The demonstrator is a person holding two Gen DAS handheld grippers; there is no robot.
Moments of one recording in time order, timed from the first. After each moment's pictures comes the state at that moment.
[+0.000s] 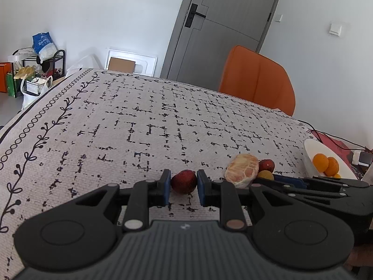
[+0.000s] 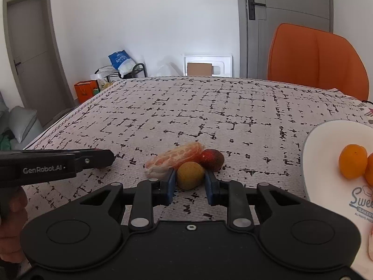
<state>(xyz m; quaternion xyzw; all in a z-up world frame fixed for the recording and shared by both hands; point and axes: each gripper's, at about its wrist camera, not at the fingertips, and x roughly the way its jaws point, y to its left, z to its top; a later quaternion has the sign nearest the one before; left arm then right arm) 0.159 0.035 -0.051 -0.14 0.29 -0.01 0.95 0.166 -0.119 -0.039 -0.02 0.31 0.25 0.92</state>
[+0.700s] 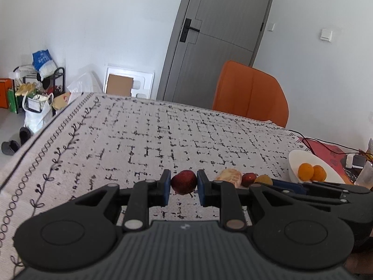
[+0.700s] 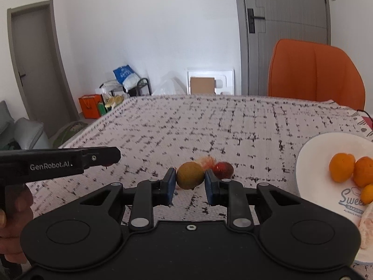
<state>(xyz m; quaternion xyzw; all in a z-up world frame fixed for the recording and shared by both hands) 0.134 0.031 -0.012 -0.12 0.26 -0.01 0.96 0.135 -0.123 -0.007 0.00 0.27 0.26 0.93</state>
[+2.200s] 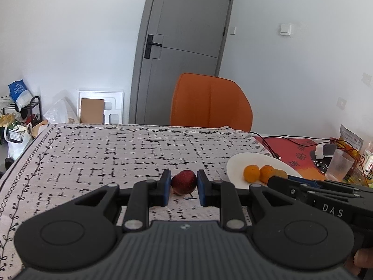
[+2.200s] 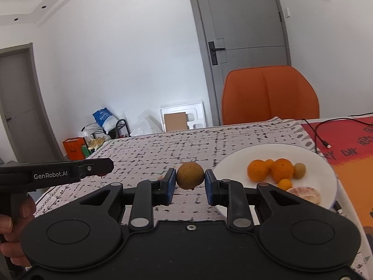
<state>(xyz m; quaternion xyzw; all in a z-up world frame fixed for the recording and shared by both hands) 0.111 -0.057 0.025 -0.07 0.22 -0.07 0.97 0.079 -0.228 0.021 0.07 0.20 0.19 0.96</state>
